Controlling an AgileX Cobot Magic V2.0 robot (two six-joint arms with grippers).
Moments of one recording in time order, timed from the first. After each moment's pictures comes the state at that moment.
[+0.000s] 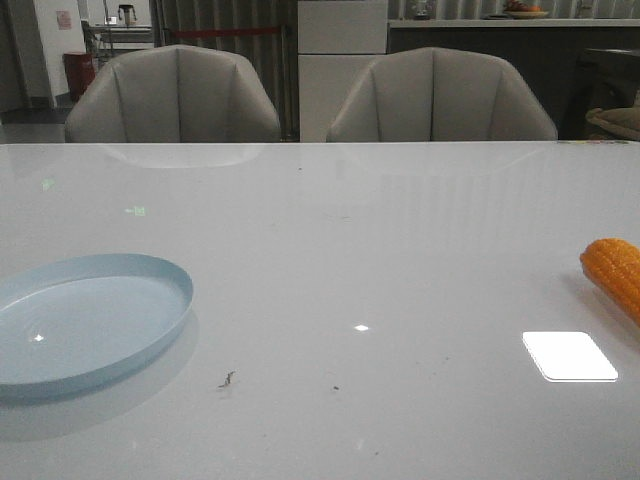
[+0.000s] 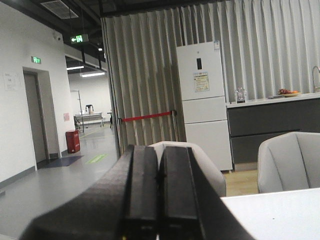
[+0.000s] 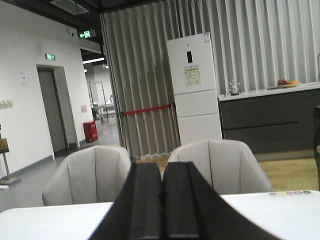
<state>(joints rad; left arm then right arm) -0.05 0.19 -0.41 -0.11 -0.01 0.27 0.08 0.23 -0.53 0.11 0.07 0.08</state>
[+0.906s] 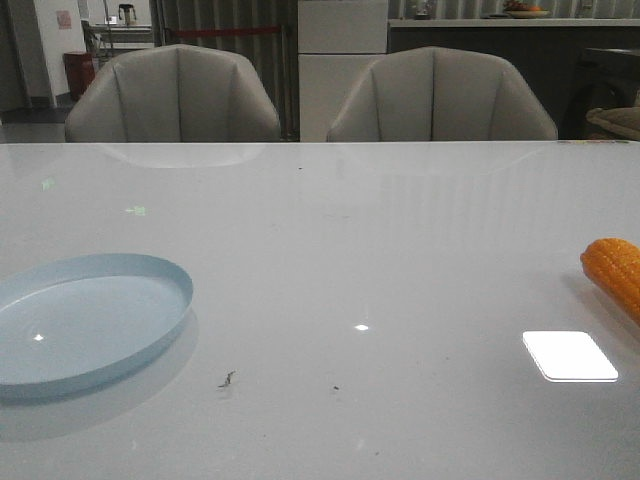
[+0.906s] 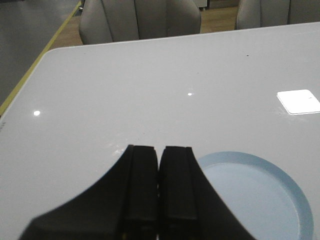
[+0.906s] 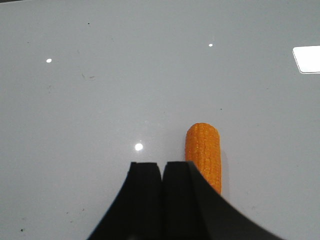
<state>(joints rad) -0.05 0.57 -0.48 -0.17 0.30 0.27 0.08 0.69 -0.56 0.10 0.40 0.08</state>
